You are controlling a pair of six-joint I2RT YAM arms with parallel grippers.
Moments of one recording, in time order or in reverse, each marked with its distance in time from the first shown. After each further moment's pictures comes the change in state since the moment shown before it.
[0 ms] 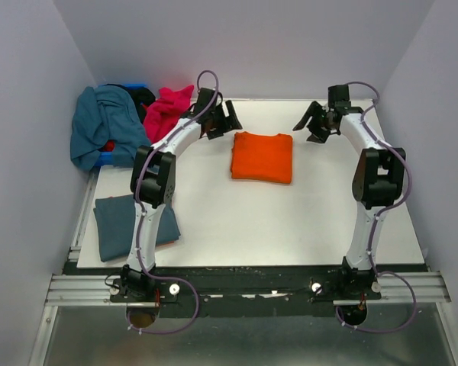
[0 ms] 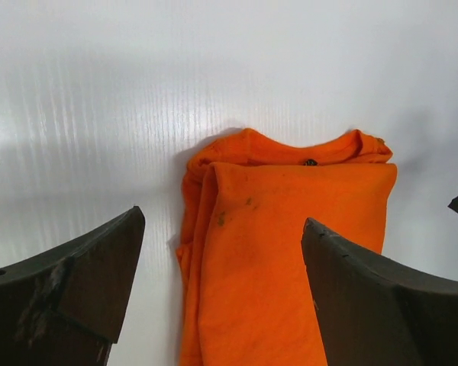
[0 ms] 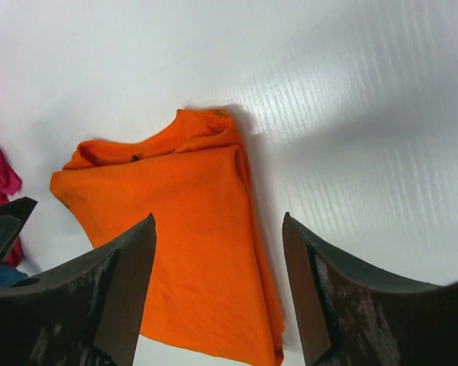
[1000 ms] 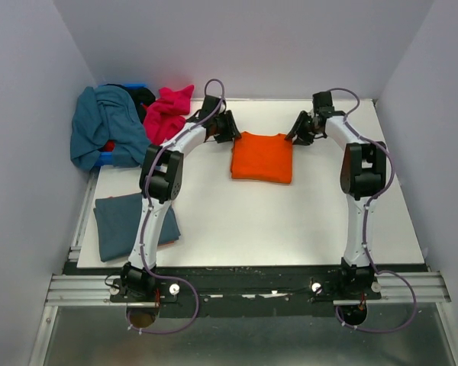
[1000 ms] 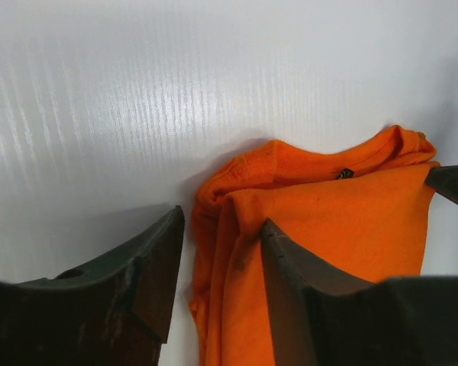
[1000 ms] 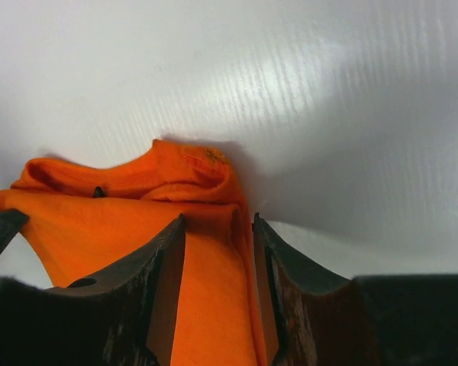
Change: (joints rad) left arm -0.002 0.132 0.042 0.072 0.074 0.027; right arm 0.040 0.179 0.073 0.063 -0.012 -0.042
